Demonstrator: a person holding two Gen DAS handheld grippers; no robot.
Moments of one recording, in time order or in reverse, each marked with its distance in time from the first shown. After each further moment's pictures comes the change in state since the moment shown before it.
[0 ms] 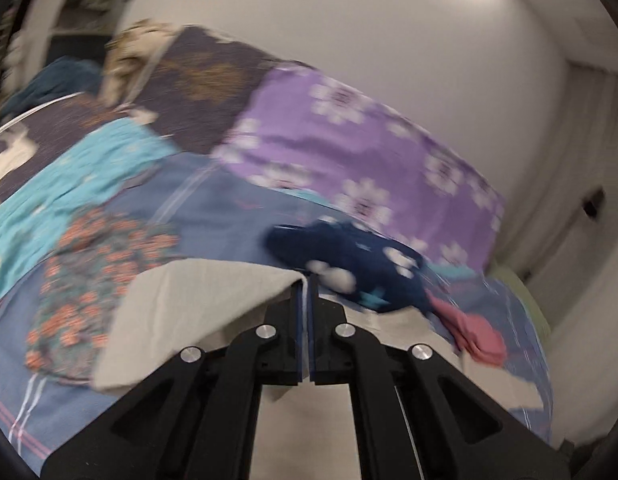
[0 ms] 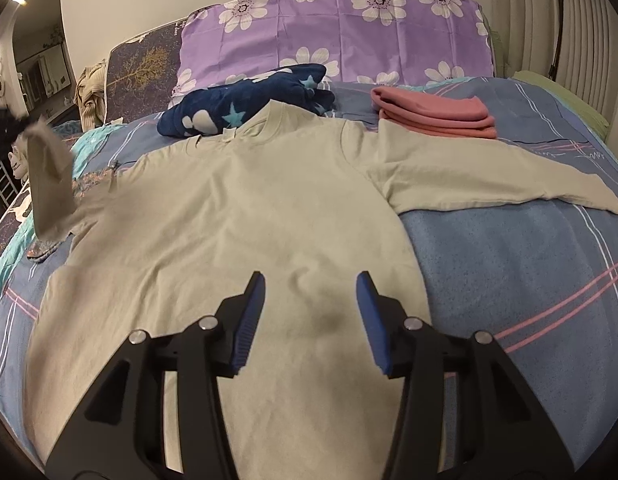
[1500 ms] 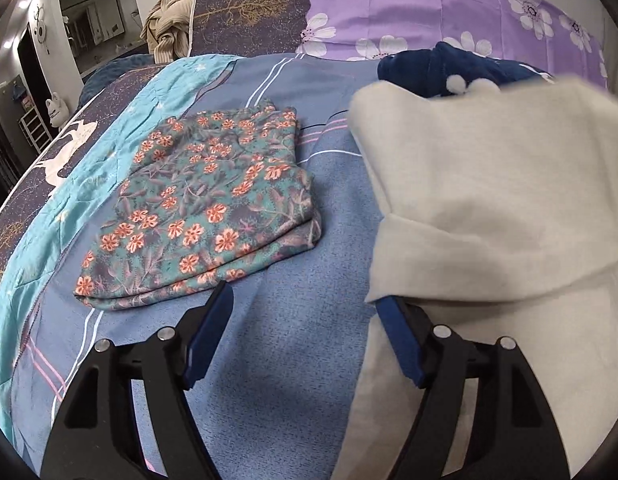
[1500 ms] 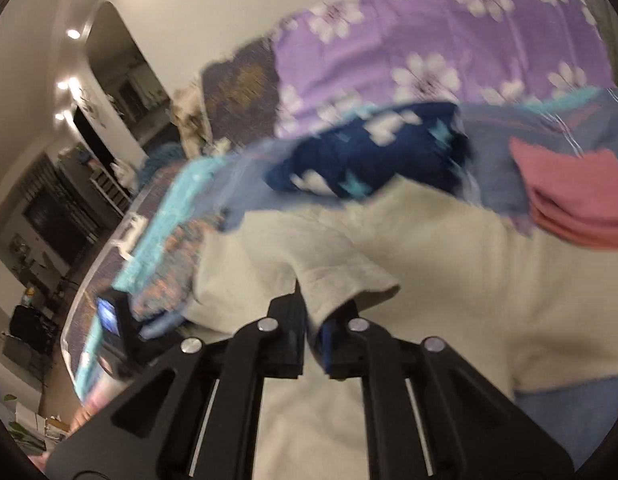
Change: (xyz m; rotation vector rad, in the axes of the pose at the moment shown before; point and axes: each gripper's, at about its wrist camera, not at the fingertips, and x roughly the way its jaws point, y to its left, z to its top) left arm 0.082 0.079 -0.126 0.256 0.297 0.550; right arm 0.067 0.008 0.148 -0.004 0.102 0.448
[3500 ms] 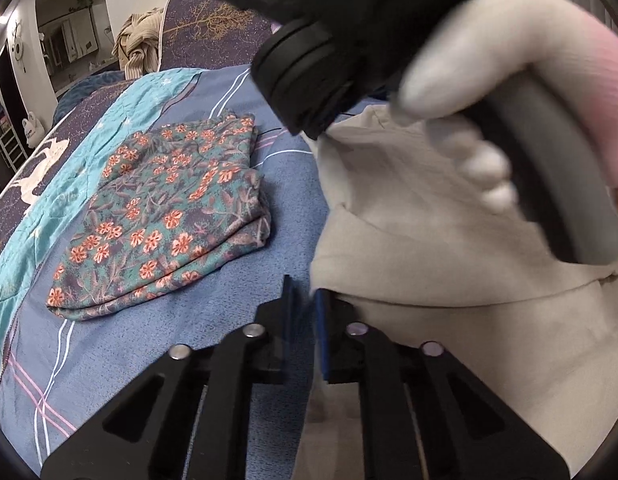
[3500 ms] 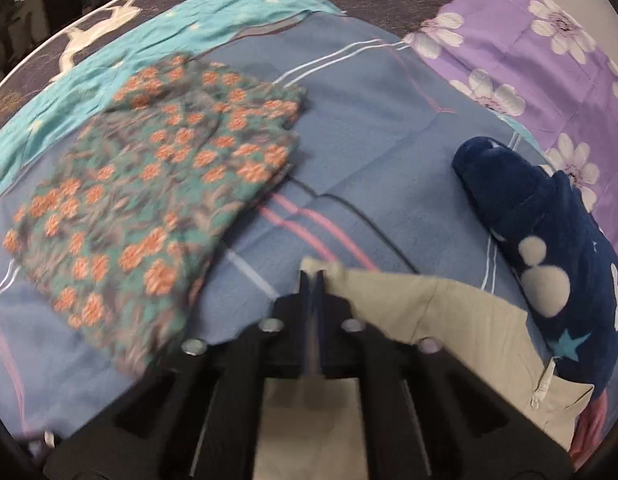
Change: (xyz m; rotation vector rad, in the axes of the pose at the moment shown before) left arm 0.000 -0.021 -0.012 0.072 -0.053 -0.072; right arm 0.337 0.287 0.024 -0.672 0.310 -0.215
